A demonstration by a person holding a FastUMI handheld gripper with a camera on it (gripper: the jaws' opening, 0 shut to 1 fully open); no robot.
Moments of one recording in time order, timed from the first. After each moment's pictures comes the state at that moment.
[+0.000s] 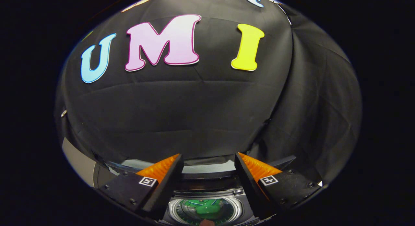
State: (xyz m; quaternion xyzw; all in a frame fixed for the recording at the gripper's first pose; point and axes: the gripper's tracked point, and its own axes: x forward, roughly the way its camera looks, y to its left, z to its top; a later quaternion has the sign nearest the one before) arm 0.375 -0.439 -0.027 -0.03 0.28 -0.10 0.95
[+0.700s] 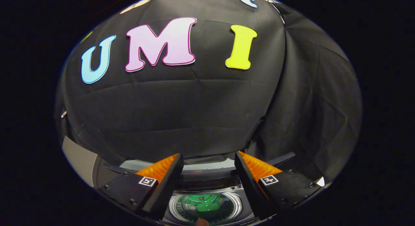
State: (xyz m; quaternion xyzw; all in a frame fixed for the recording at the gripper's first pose) arm 0.337 -0.442 -0.027 -0.03 0.27 -0.11 0.95
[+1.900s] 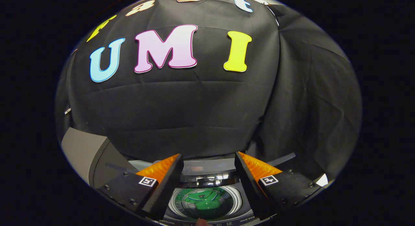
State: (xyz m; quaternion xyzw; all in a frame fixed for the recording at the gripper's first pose) arm 0.280 -0.437 -0.031 -0.03 0.24 -0.10 0.96
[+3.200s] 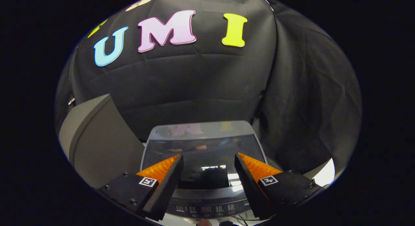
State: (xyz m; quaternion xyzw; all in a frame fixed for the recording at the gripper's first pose) arm 0.190 -0.449 -0.126 -0.01 0.33 -0.09 0.94
